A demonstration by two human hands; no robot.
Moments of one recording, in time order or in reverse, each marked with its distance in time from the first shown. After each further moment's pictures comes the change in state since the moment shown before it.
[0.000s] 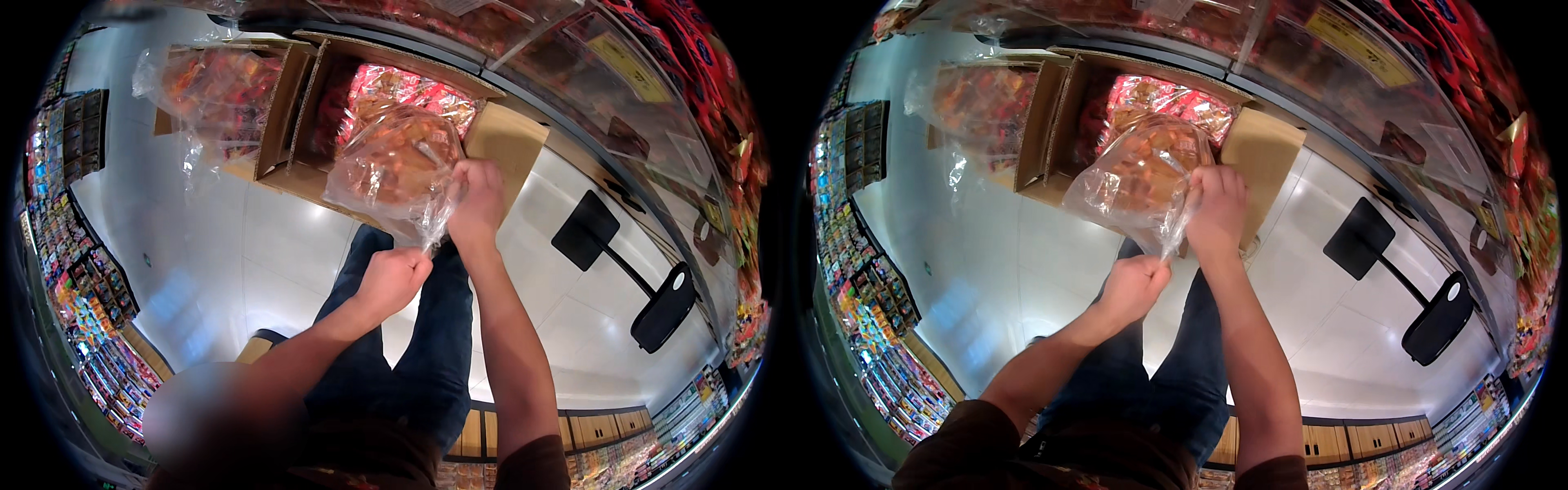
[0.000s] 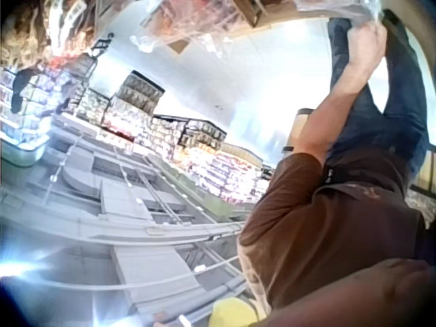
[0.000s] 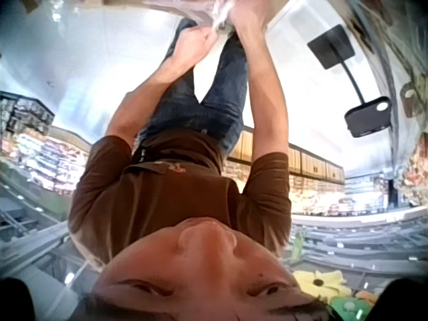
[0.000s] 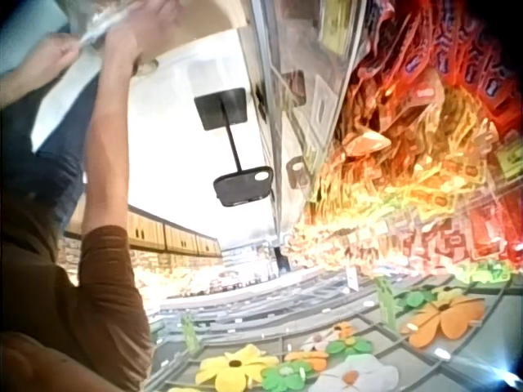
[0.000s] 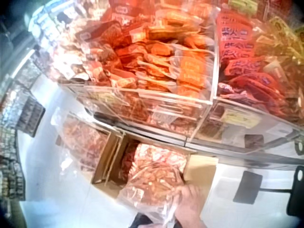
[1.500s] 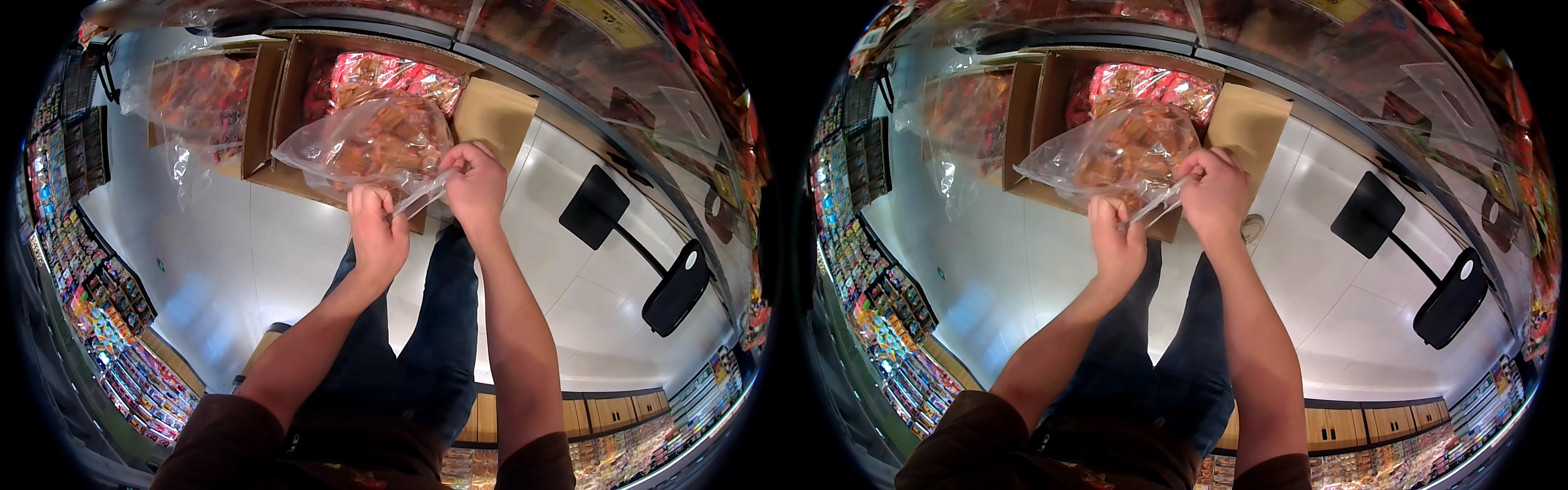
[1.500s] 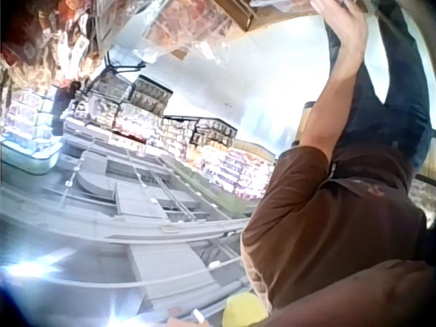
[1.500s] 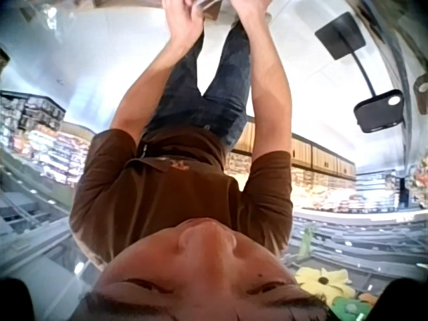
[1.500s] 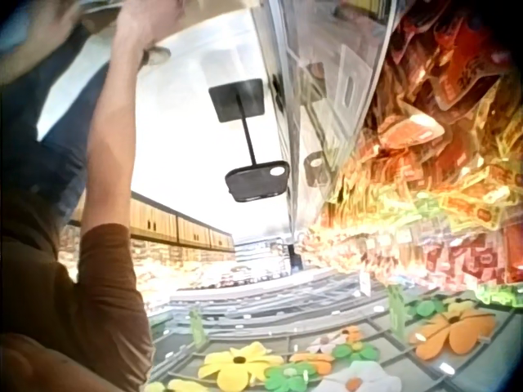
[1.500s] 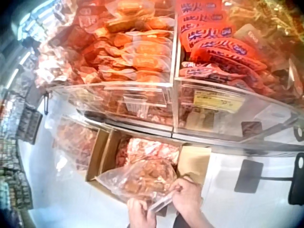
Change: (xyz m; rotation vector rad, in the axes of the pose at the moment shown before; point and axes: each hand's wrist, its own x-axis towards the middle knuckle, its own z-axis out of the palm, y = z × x) left_hand 0.039 -0.004 0.025 0.084 0.464 0.142; right_hand 0.008 0.021 -0.025 0.178 -0.213 0.398
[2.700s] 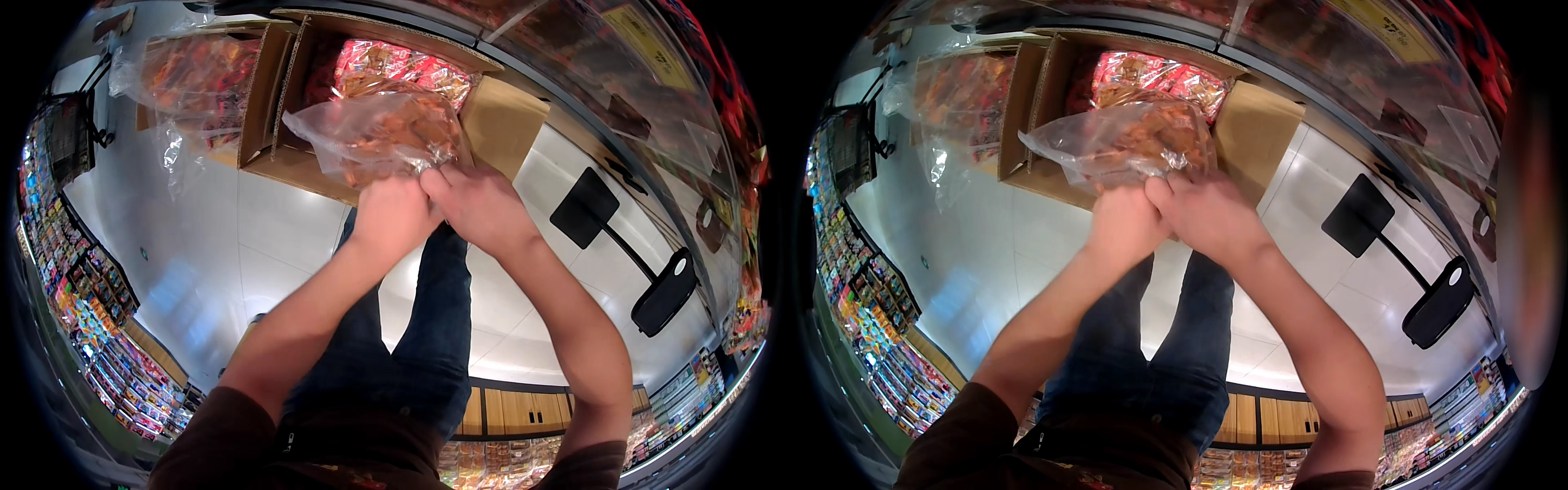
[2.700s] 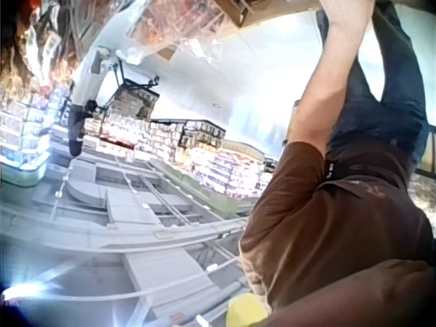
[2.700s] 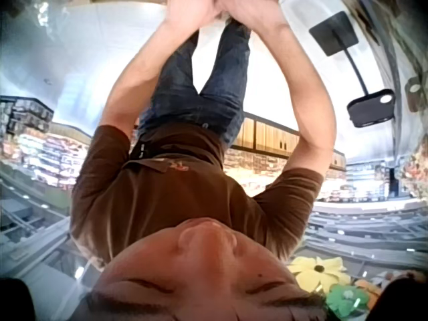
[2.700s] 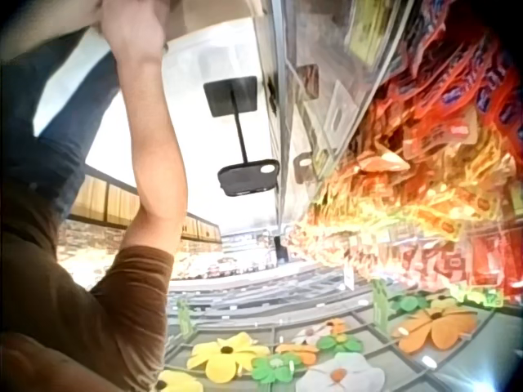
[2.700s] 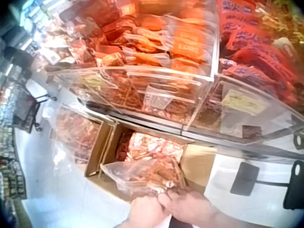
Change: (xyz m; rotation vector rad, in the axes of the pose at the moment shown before) left_hand 0.055 0.023 -0.019 0.509 -0.666 -0.063; right_hand -0.005 -0.053 -0.027 -0.611 -0.459 -0.807
